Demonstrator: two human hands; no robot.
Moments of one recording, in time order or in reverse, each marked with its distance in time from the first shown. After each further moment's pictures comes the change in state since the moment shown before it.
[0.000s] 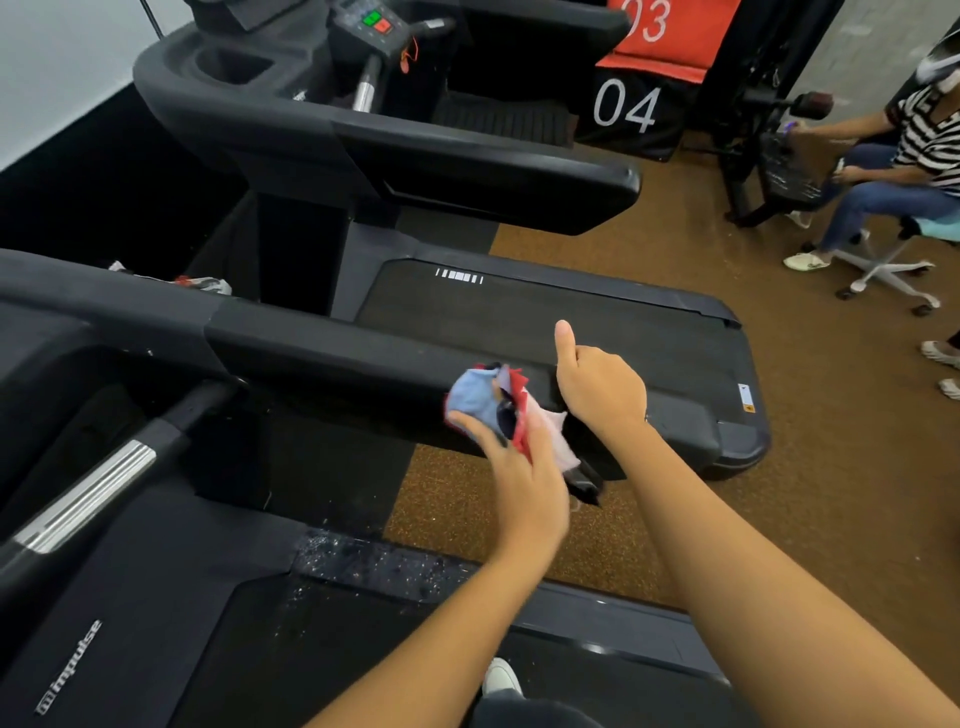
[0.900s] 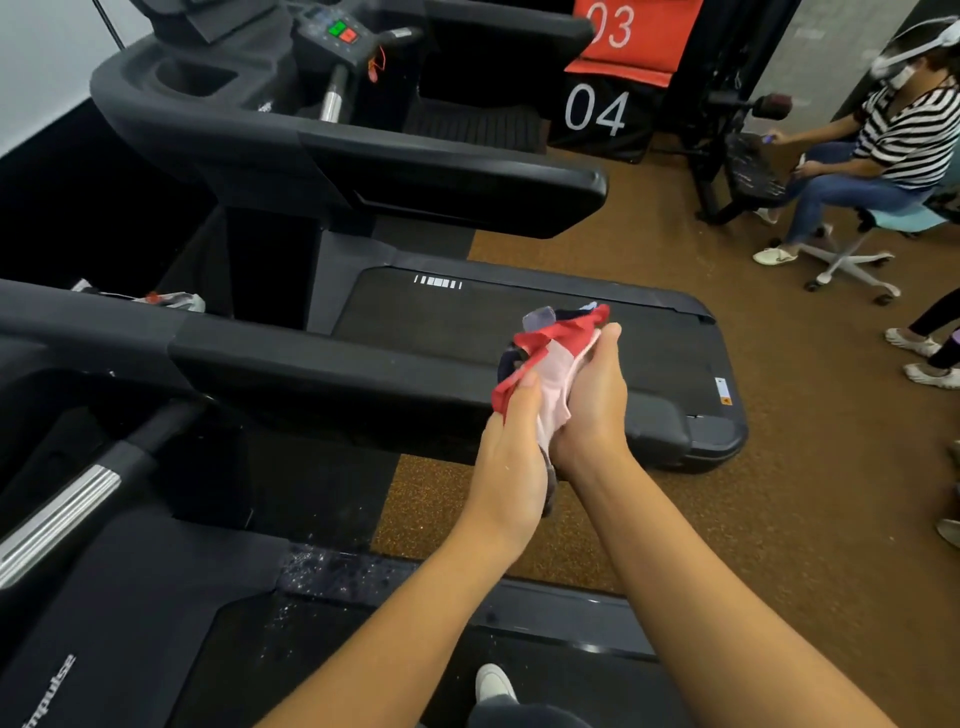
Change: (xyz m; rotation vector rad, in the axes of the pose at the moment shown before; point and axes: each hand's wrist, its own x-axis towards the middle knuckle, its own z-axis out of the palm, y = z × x) left_hand -0.022 0.063 -0.010 0.039 -0.309 0.038; right_hand -0.057 -0.041 -0.042 1.609 -0.071 0.428
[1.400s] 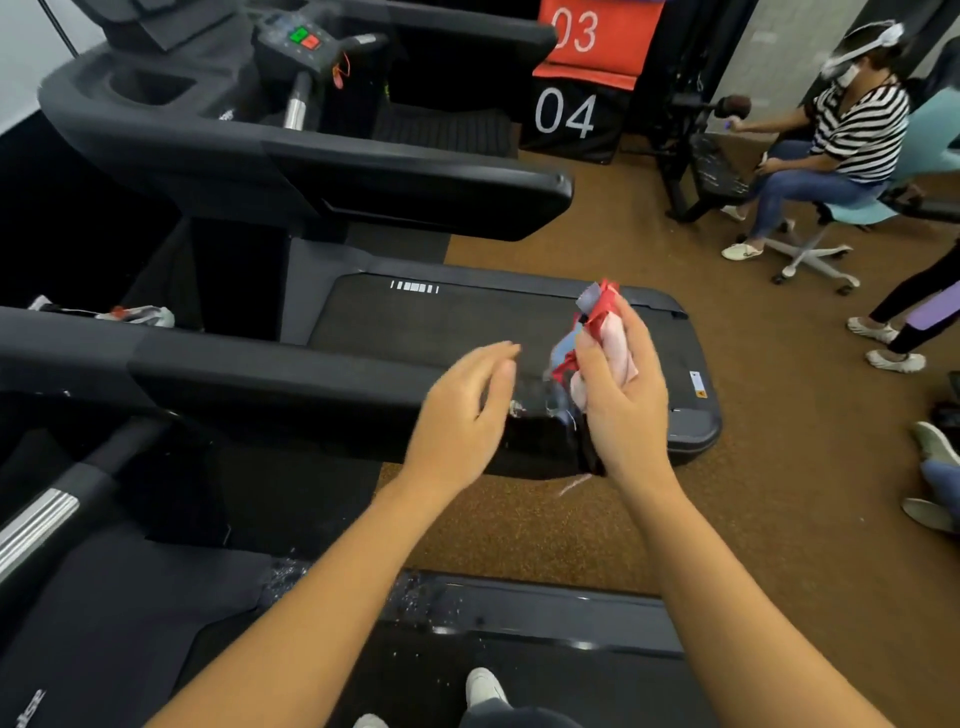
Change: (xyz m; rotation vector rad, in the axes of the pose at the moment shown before) left_hand 0.054 -0.022 -0.026 0.655 -0.024 0.535; right_hand -0.003 -0.021 -0.055 -0.628 0.040 -0.628
